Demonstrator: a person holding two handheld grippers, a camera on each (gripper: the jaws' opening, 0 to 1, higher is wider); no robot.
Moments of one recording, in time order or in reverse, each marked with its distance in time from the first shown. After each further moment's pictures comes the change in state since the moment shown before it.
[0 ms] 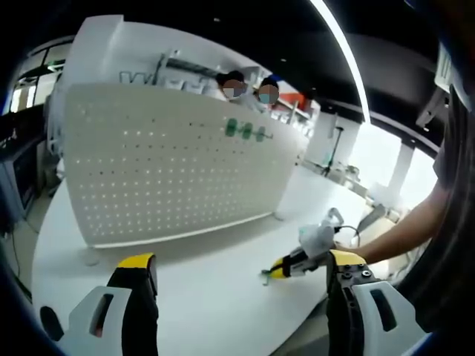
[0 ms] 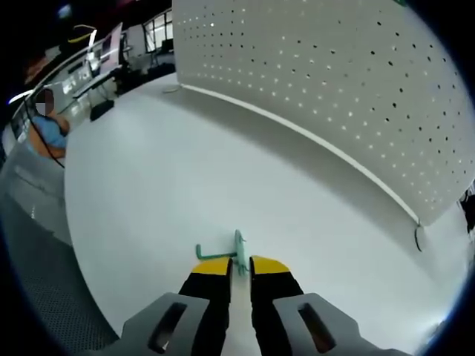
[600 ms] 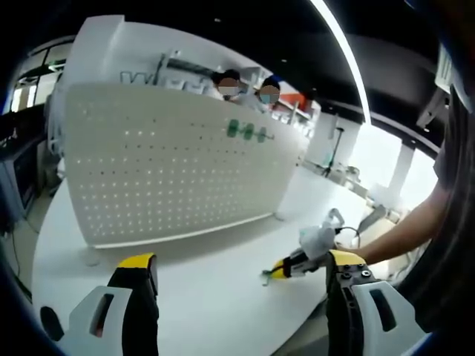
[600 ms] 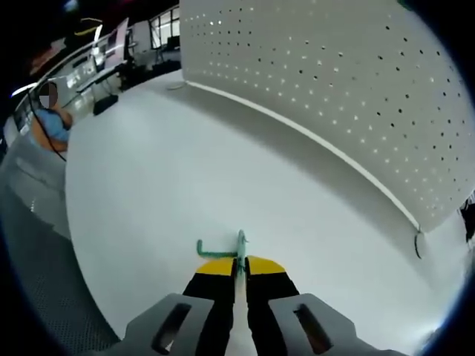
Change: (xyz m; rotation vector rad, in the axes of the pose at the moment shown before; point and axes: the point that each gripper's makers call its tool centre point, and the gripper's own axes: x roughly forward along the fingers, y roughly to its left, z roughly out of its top) left arm 0.001 0.002 0.000 -0.004 -0.001 0.002; right arm 0.001 0.001 0.002 -0.043 0.004 0.006
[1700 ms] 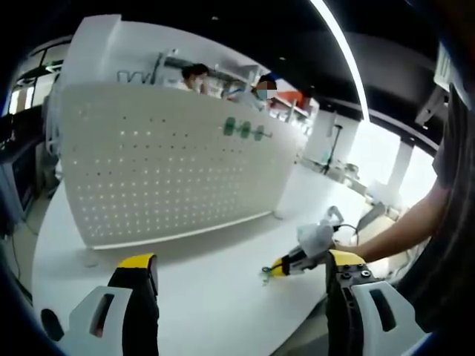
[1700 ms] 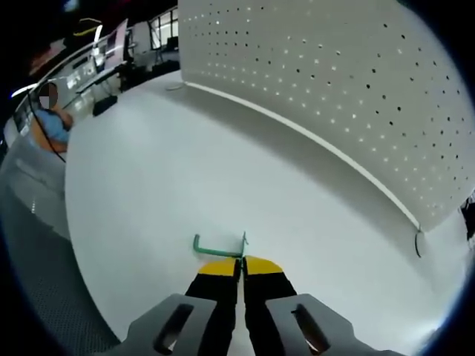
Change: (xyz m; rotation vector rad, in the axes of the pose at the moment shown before) left arm 0.002 -0.004 0.001 0.011 0.012 -0.005; right arm -0.001 -0.004 -0.001 0.024 -0.007 0.004
